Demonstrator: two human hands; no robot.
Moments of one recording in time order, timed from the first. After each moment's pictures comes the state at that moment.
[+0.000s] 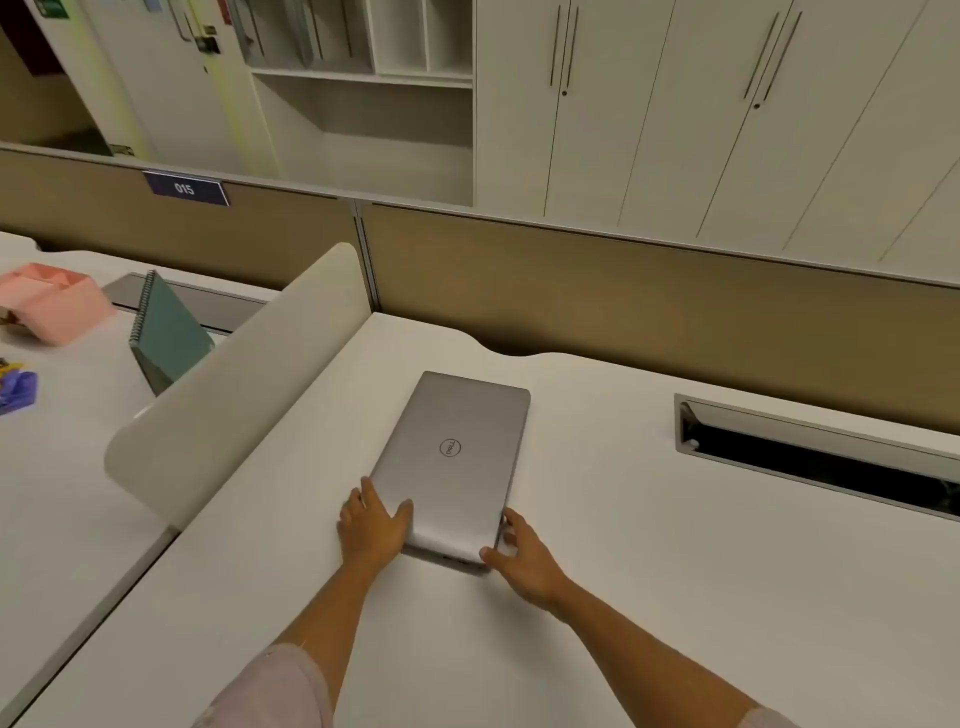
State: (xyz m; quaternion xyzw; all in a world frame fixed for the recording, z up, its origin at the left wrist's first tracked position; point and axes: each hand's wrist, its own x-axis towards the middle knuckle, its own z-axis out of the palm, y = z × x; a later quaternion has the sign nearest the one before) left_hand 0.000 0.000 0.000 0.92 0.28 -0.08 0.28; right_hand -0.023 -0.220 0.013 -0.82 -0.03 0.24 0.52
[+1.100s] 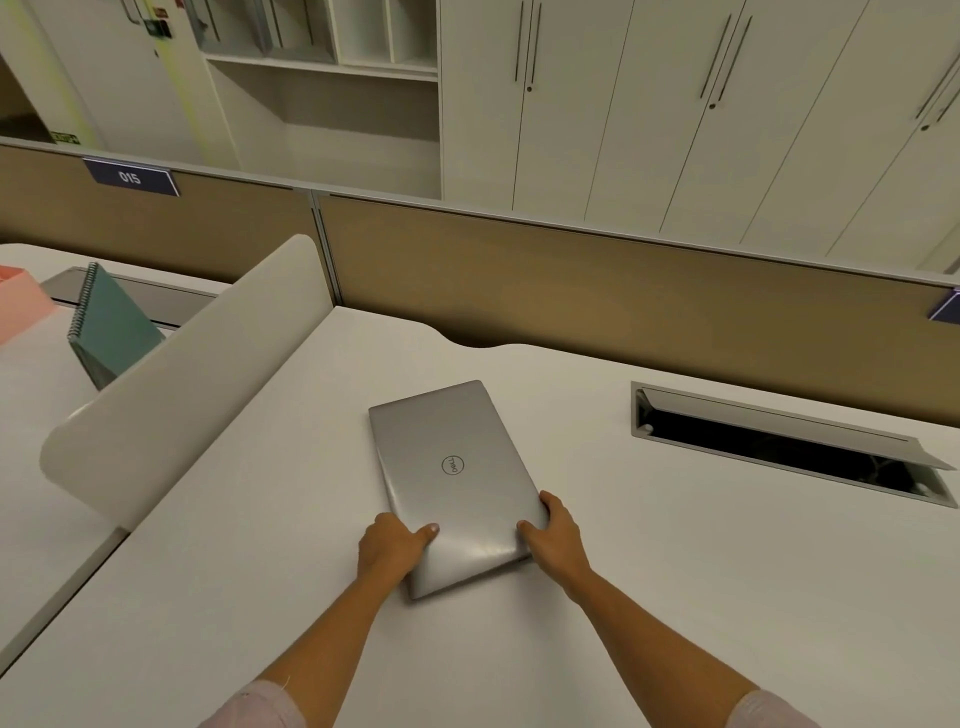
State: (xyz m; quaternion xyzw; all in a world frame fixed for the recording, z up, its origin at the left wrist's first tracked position) left_hand -0.015 -0.071 0.003 0.88 0.29 -0.17 0.33; right_hand -0.017 -0.286 0.019 -0.84 0.12 0.12 0.51
